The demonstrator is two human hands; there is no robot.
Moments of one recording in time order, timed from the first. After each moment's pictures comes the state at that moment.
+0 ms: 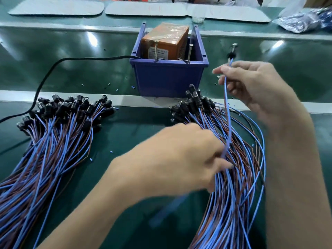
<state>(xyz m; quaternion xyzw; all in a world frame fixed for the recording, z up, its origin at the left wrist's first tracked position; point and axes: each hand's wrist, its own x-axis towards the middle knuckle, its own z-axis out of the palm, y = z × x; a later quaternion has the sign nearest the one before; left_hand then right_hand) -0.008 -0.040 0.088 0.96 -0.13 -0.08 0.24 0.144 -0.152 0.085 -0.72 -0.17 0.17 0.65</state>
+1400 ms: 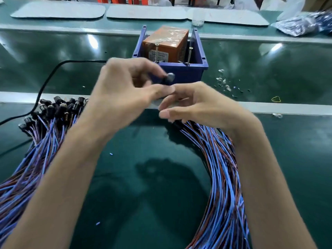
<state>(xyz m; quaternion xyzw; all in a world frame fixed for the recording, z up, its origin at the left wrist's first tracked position) 0.004 0.032 0.091 0.85 0.10 0.24 0.46 0.108 -0.110 0.073 -0.74 -0.42 0.29 0.45</state>
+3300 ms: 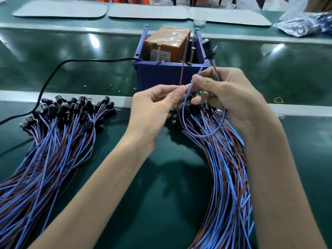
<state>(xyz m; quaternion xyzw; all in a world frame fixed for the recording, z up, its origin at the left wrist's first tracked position) 0.026 -0.012 0.057 0.63 0.21 0.21 0.72 0.118 -0.120 0.081 -0.65 -0.20 0.24 0.69</state>
